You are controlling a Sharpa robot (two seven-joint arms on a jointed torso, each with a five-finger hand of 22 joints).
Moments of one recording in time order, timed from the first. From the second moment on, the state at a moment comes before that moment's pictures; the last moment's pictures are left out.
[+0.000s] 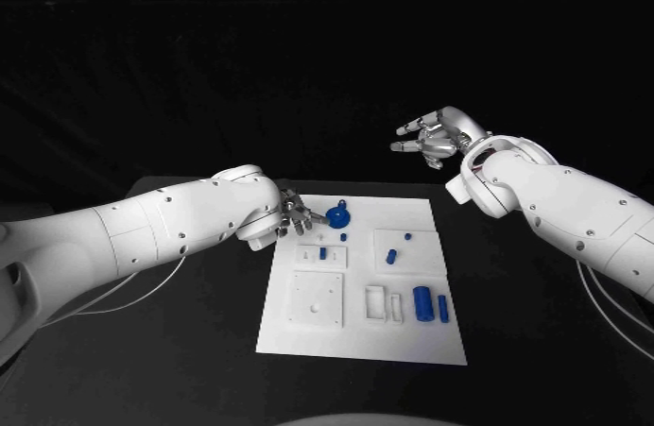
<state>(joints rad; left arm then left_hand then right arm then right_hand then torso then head) 1.30 -0.54 -0.13 1.18 -0.92 -0.07 -0.58 1.13 -0.02 -0.11 0.16 0.19 1.20 0.00 0.07 0.91 1.46 -0.07 0.46 0.28 1.40 -0.13 1.20 0.67 0.01 1.27 -0.15 0.51 1.31 1.12 -0.58 0.30 1.07 -1.12 -0.27 0.03 1.24 -0.04 -0.03 -0.12 0.43 0.98 0.12 0.07 0.07 1.23 0.01 1.00 1.12 1.42 -0.06 0.97 1.14 0.08 1.46 -0.08 0.82 1.31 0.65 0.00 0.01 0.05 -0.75</state>
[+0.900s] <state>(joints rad) 1.37 -0.42 -0.12 0.86 -0.88 0.04 -0.50 1.15 0.06 -0.18 0.08 0.33 1.12 0.04 0.08 0.45 1.46 -0.06 0.43 0.33 1.39 -0.12 1.20 0.67 0.03 1.28 -0.14 0.49 1.31 1.12 -0.61 0.30 1.11 -1.12 -0.27 0.03 1.24 -0.04 -0.03 -0.12 0.43 0.98 0.12 0.07 0.07 1.23 0.01 1.00 1.12 1.42 -0.06 0.97 1.14 0.08 1.46 -0.08 0.82 1.31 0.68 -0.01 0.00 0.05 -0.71</state>
